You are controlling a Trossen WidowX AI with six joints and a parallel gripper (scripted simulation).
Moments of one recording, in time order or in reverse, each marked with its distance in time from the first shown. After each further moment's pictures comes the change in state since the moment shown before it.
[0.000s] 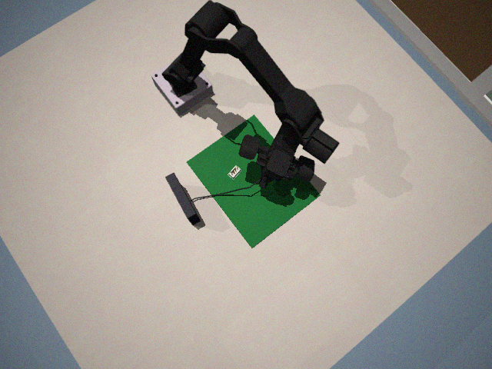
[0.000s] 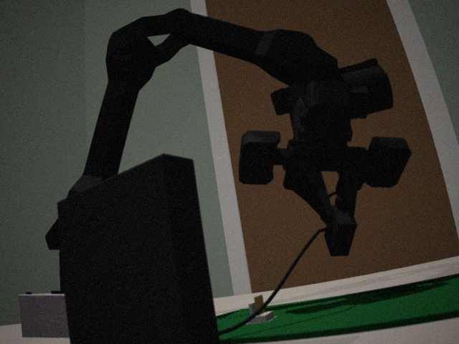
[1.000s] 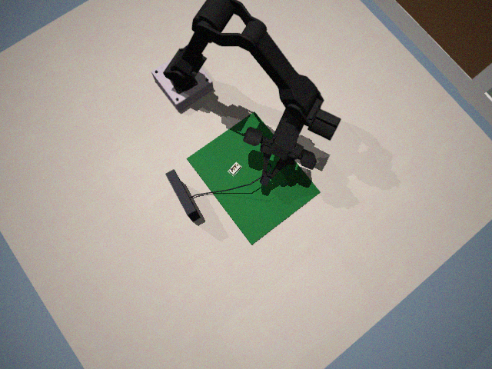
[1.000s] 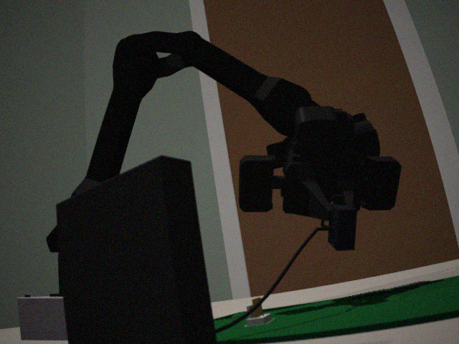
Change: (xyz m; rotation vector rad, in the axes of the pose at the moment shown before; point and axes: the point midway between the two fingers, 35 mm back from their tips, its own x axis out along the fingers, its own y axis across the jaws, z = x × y) arm -0.001 0.003 -0.010 0.034 -0.411 -0.003
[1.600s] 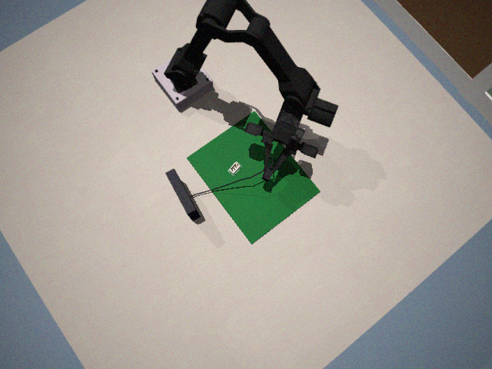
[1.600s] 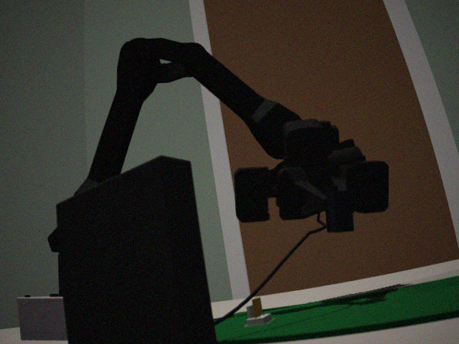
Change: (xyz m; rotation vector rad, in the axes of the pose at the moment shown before) arm -0.015 -0.002 -0.003 0.048 -0.245 0.040
